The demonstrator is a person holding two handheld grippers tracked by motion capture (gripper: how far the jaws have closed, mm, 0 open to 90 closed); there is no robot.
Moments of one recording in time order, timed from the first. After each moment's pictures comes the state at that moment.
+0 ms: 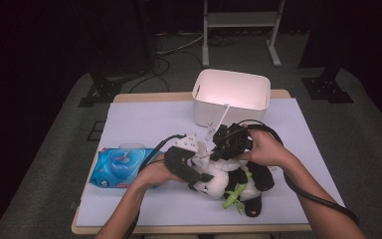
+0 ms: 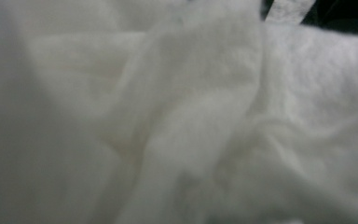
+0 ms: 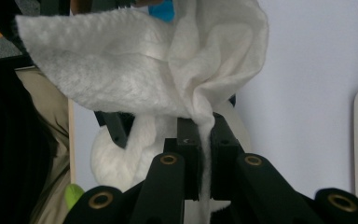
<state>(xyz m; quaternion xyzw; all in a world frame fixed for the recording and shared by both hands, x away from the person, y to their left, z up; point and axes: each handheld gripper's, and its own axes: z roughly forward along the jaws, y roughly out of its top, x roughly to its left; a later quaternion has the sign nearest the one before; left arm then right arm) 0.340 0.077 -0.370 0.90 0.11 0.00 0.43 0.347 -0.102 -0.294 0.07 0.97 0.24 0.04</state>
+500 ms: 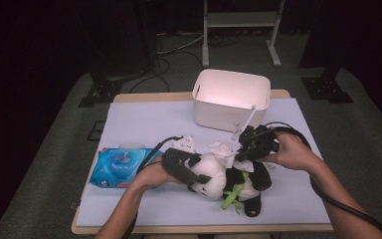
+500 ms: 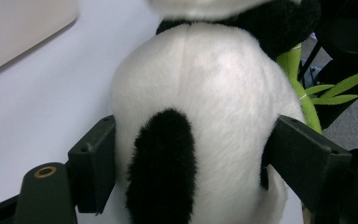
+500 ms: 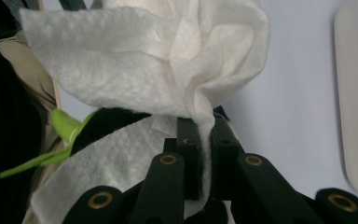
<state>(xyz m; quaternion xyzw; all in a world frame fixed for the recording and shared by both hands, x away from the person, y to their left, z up) 0.340 0.084 -0.377 0.89 0.11 -0.01 0.44 0.344 -0.164 -0.300 0.13 0.97 0.21 0.05</state>
